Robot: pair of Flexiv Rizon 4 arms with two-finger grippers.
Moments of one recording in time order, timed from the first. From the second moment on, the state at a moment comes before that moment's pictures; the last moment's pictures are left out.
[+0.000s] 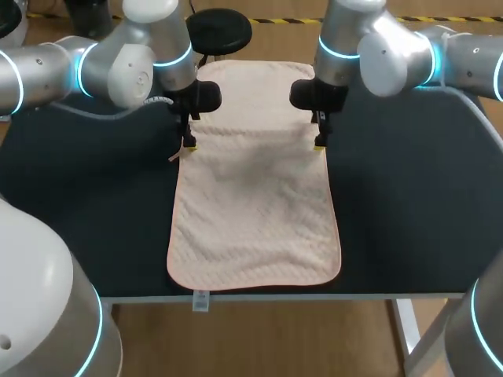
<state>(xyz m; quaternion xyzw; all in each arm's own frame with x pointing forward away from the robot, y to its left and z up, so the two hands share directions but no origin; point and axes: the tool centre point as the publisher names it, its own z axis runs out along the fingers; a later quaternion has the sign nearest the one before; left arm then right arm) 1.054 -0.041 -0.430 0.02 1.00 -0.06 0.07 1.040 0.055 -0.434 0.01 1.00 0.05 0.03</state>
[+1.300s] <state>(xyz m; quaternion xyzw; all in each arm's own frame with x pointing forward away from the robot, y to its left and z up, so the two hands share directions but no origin) 1.056 -0.041 -0.433 0.01 1.00 -0.06 0.07 1.039 0.051 -0.425 -0.02 1.00 0.05 0.03</state>
